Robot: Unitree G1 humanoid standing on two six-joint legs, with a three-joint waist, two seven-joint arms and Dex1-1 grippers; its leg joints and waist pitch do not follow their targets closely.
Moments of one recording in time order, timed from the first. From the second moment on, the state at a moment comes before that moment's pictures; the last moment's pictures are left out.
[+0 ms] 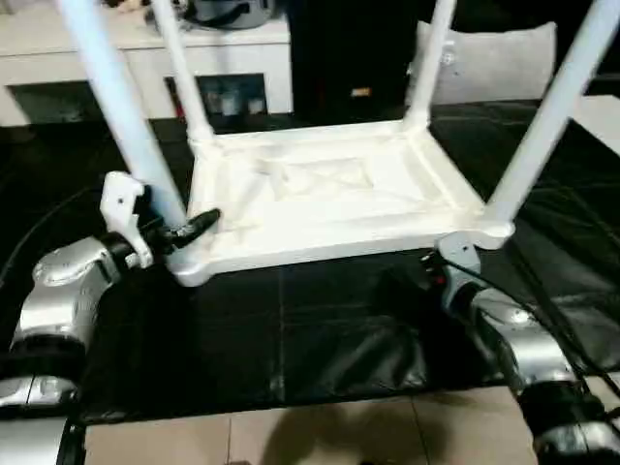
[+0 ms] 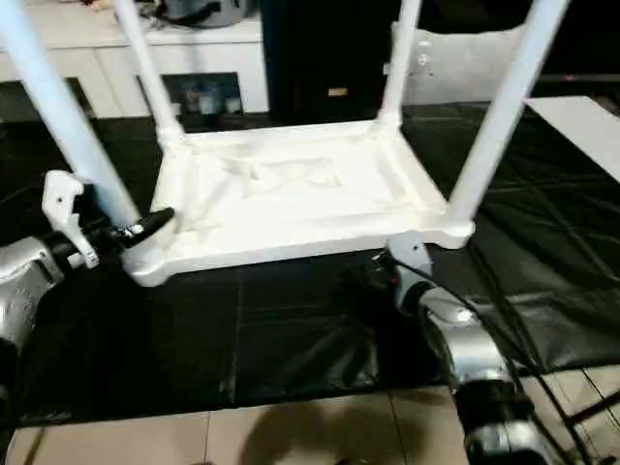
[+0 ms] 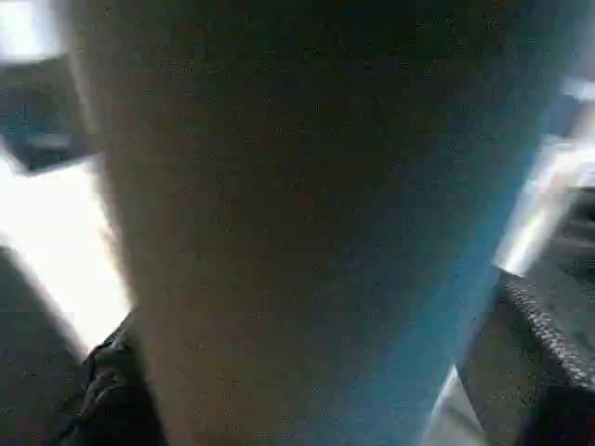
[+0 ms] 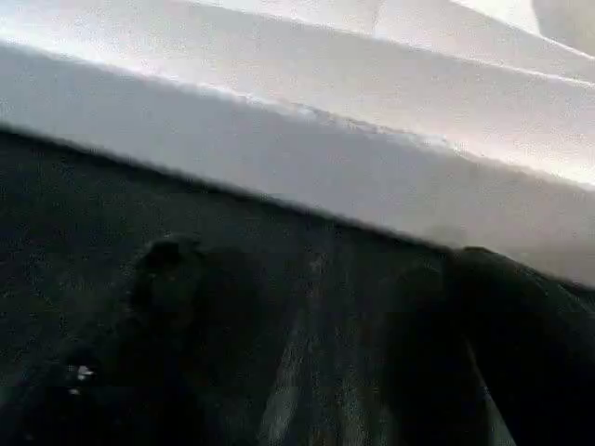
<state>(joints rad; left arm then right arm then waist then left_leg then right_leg) -0.52 0.54 0.09 0.63 -0.41 0.09 -1.03 -0.43 -0.33 0.04 0.63 0.09 0.13 0.46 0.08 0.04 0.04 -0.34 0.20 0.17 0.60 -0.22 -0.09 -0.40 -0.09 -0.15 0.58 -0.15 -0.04</state>
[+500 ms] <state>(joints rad) -0.34 0.51 -0.12 0.10 -0.62 0.46 -1.30 -0.58 -0.30 0.04 0.93 0.04 -0.02 0.50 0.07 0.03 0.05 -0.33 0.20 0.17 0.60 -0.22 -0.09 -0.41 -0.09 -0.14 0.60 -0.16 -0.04</state>
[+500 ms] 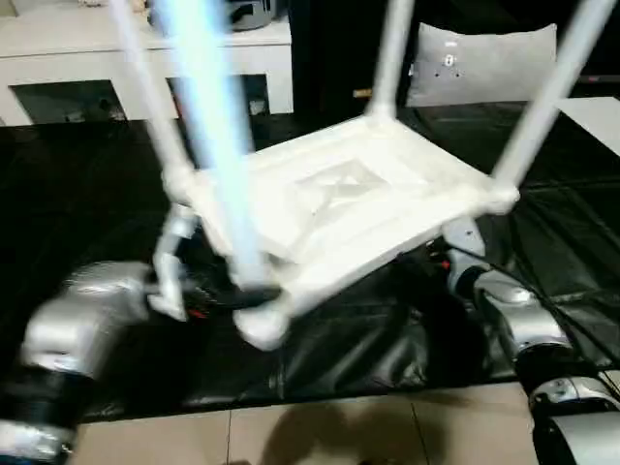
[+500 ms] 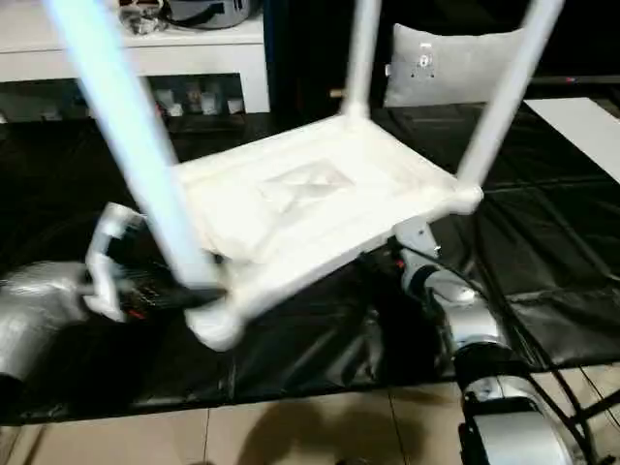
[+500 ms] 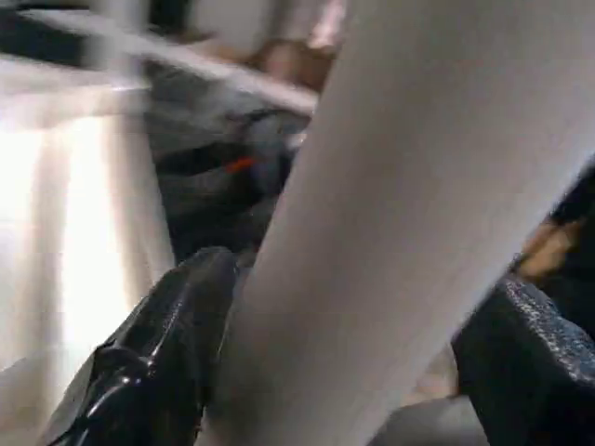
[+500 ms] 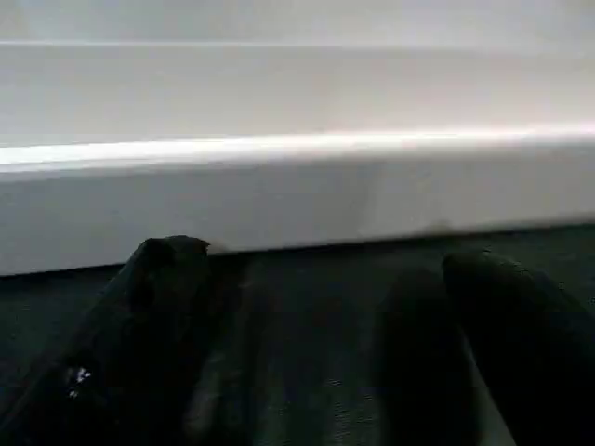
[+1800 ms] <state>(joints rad) -0.38 0.32 -0.29 0.19 -0.28 0.17 -0.98 -0.53 -0.35 -0.03 0.79 0.09 -0.19 0.65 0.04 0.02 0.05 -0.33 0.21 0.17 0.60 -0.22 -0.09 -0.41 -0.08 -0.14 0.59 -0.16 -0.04</state>
